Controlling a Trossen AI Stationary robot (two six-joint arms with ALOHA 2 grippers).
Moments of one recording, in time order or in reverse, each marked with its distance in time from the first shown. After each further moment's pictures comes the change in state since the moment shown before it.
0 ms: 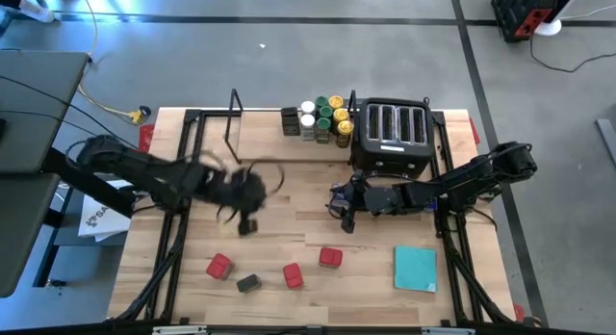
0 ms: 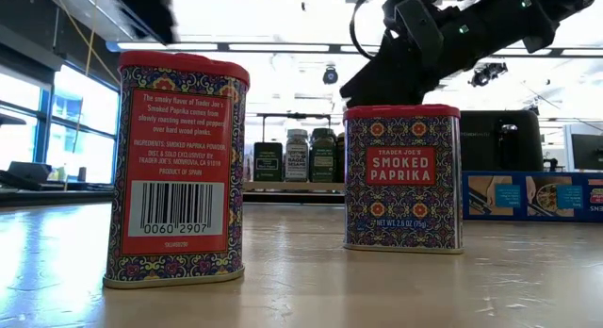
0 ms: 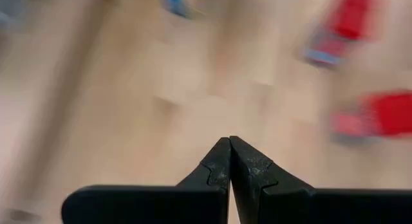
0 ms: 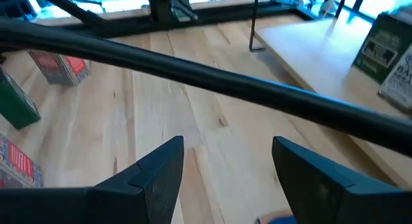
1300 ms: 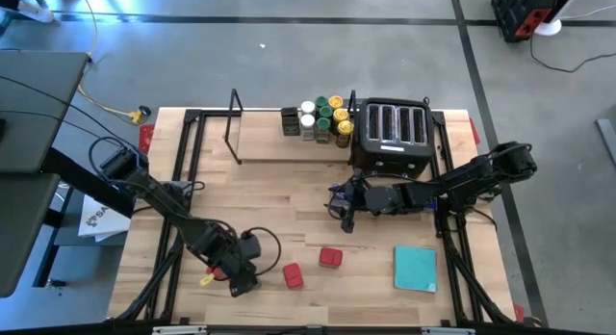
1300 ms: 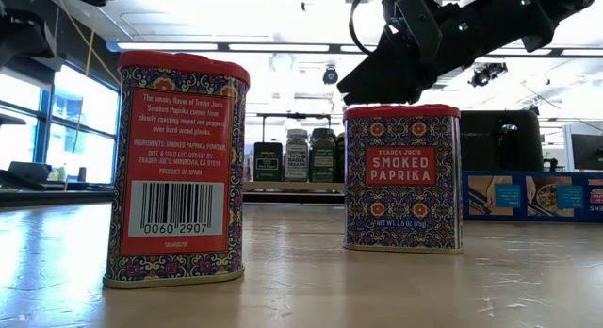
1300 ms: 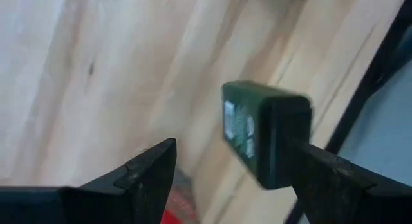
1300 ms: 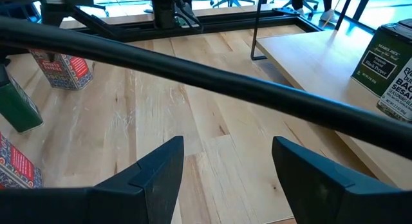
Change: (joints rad) left arm -0.406 0.316 0.036 -0.010 0.242 -0.681; right arm -0.001 0.000 0.000 0.036 0.000 -0.043
